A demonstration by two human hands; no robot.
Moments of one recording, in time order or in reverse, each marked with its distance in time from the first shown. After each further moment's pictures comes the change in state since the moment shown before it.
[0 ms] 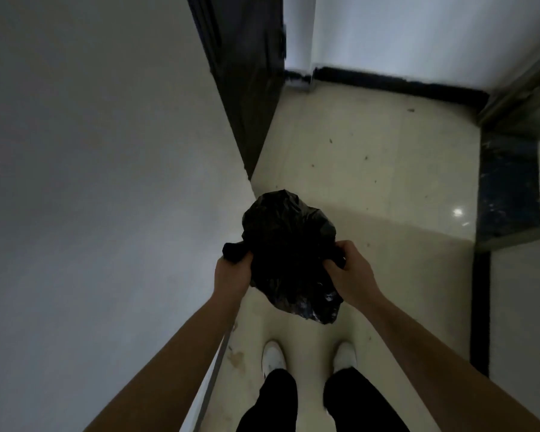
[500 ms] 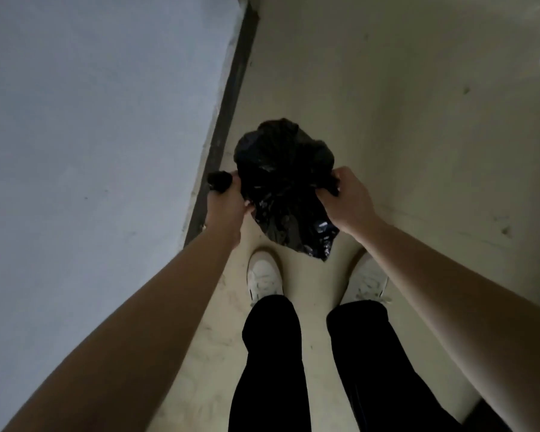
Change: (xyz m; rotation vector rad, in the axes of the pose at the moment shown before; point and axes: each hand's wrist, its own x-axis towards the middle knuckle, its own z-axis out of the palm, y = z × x) left_hand 0.296 -0.349 0.131 -0.161 0.102 -0.410; right_hand 0.208 0.338 0.268 -0.160 -0.265 0.237
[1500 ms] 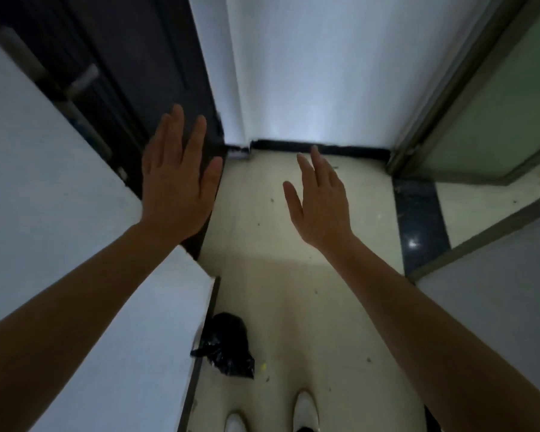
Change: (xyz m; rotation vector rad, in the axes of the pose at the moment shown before) left_hand -0.582 0.453 -0.010 0.816 0.491 1.960; right_hand -0.389 -0.318 -0.494 -0.319 1.043 -0.705
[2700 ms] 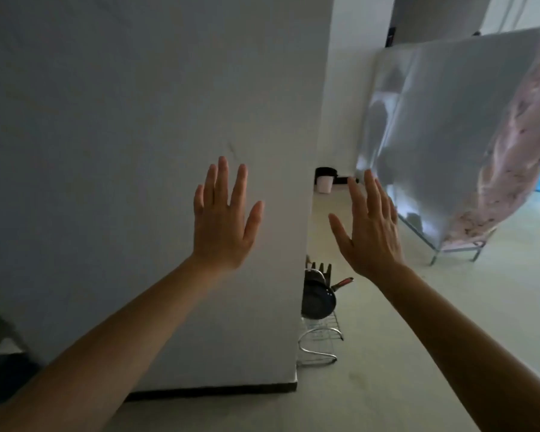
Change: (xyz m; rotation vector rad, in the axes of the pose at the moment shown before) left_hand -0.356 0.611 -0.385 -1.179 -0.114 1.337; right_hand -0.764 -0.218 -0.553 -1.124 0.739 1.335
